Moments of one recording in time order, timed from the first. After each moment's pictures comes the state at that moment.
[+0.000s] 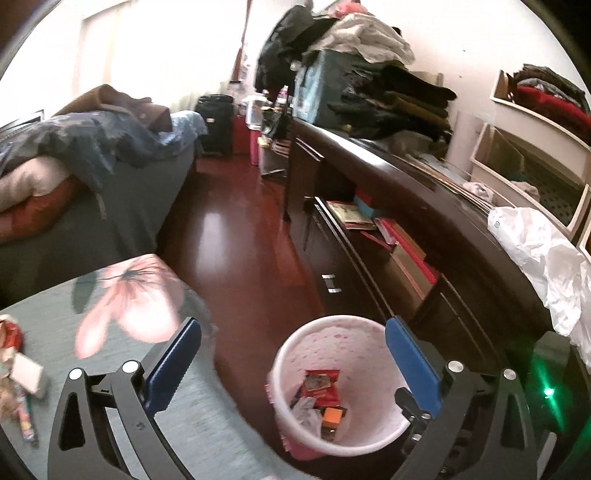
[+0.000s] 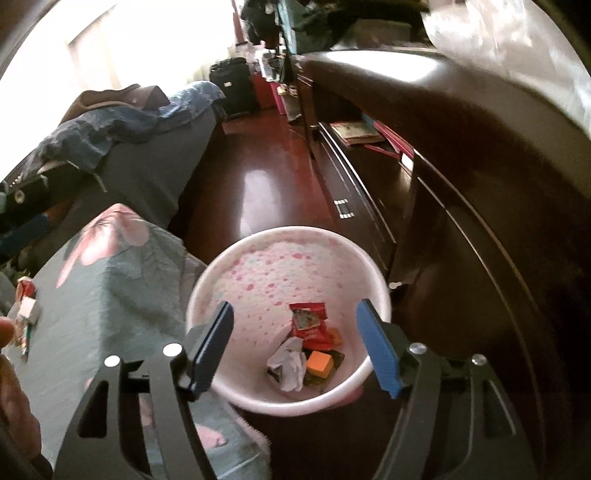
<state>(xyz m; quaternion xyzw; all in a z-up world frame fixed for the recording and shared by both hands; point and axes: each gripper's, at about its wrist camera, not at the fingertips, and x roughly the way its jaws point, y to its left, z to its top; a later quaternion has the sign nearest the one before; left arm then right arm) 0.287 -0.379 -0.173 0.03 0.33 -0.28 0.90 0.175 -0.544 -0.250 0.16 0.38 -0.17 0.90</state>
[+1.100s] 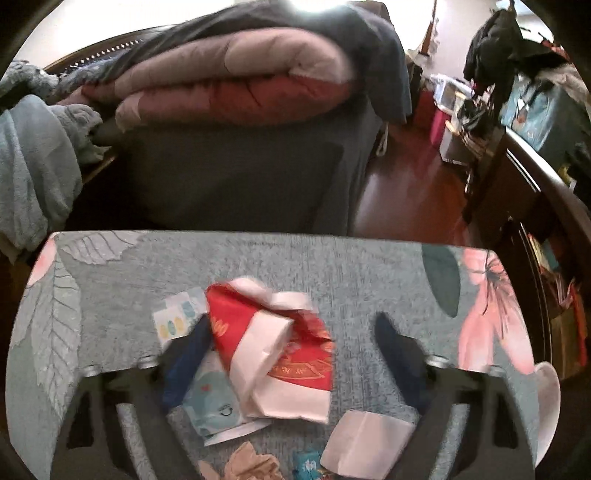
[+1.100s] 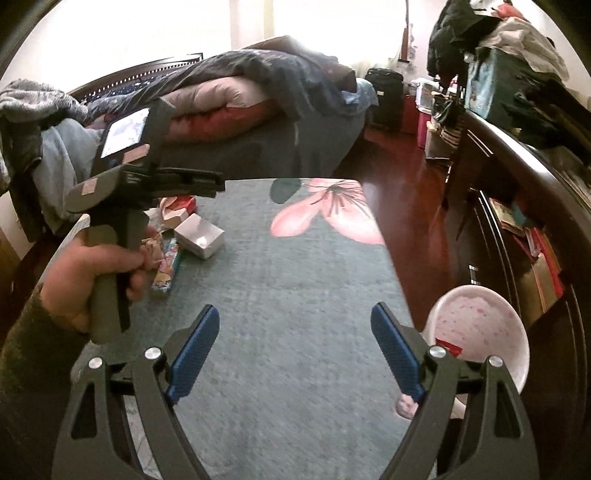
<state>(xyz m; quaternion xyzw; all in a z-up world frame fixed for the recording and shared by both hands) 0.438 -0.106 -0.243 -0.04 0.45 0.01 0.89 0.236 -0.279 -0.203 -0.01 0.38 0.04 0.92</state>
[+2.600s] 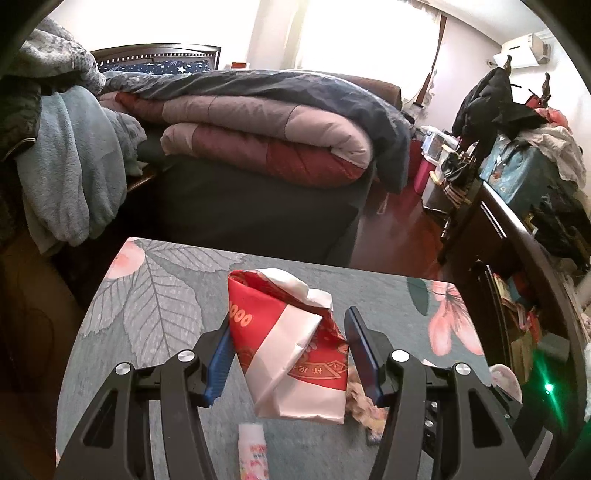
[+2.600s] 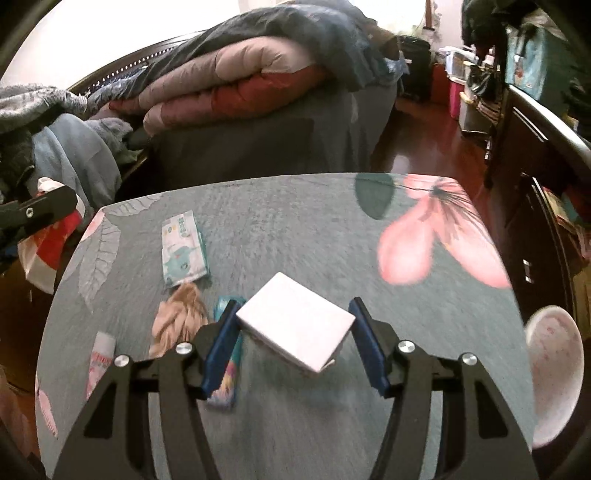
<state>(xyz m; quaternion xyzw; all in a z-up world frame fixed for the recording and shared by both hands) 0.334 -0.003 -0.155 -0.10 0.37 -0.02 0.92 0.330 -0.208 -0.219 0.02 0.44 0.08 0.90</state>
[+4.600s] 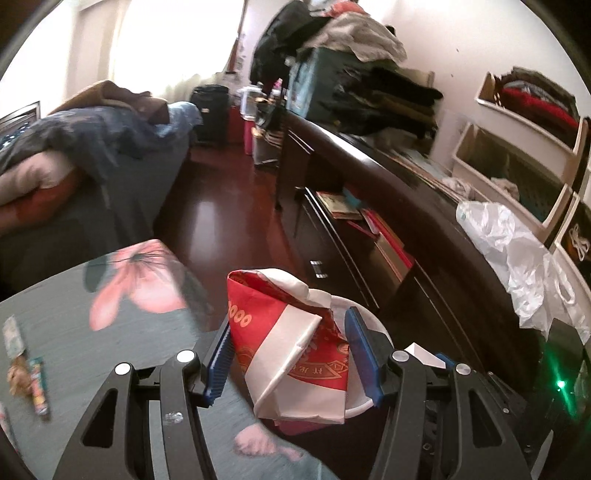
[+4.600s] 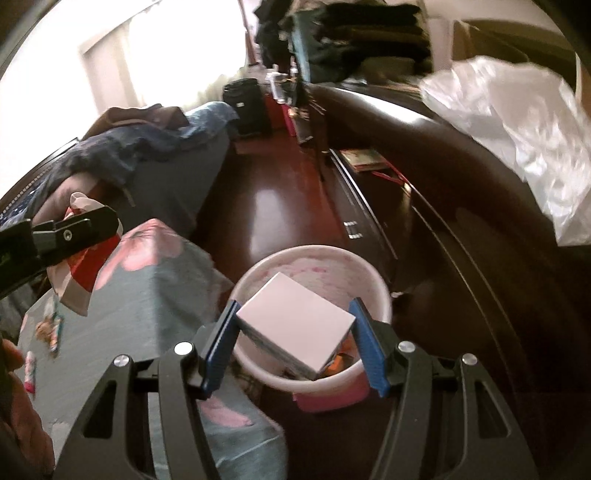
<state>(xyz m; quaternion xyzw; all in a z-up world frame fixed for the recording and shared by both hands) 0.256 -0.372 -0.154 0.03 0.35 -0.31 0.88 0.142 -0.536 -0.215 0.16 0.34 -0.17 0.91</state>
